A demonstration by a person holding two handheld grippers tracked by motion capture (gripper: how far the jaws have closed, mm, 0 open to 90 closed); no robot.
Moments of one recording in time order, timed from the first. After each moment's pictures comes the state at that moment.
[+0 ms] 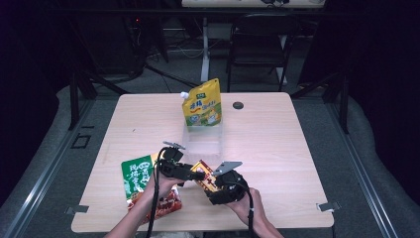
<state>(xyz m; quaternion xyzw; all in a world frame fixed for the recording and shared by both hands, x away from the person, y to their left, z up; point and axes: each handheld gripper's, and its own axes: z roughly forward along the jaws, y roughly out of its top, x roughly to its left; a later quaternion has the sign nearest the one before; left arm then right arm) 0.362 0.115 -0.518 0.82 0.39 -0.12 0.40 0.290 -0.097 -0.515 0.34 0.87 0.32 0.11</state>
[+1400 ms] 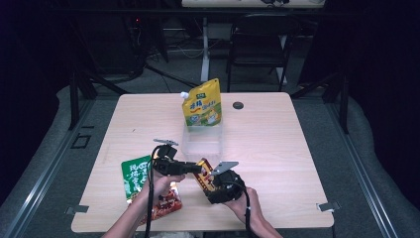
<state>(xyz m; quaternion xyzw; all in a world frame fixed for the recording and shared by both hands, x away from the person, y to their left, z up) 0.360 0.129 -0.508 0.78 0.40 -0.14 0.45 0.298 -0.092 -0.529 0.35 0.88 0.32 0.11</state>
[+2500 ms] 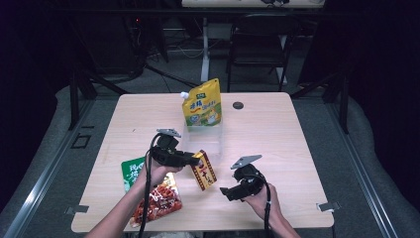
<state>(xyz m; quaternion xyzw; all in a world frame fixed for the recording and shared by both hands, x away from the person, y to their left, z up) 0.373 0.127 -0.469 0.84 0.34 -0.07 0.42 0.308 -0.147 -0.520 0.37 0.87 0.32 0.08</state>
